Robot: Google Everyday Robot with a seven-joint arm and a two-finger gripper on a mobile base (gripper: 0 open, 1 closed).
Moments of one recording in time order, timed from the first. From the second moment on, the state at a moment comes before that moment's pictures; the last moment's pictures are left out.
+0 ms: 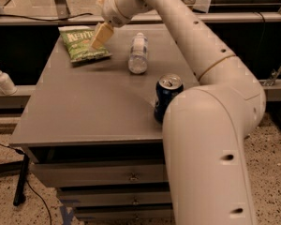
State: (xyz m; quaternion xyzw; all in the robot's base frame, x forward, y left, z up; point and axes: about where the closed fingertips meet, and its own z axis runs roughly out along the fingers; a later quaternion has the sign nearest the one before) arm 0.798 0.136 0.924 -0.66 0.58 0.13 0.45
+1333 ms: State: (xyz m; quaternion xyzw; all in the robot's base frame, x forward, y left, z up) arm 0.790 0.133 0.861 -0.67 0.63 0.17 0.34
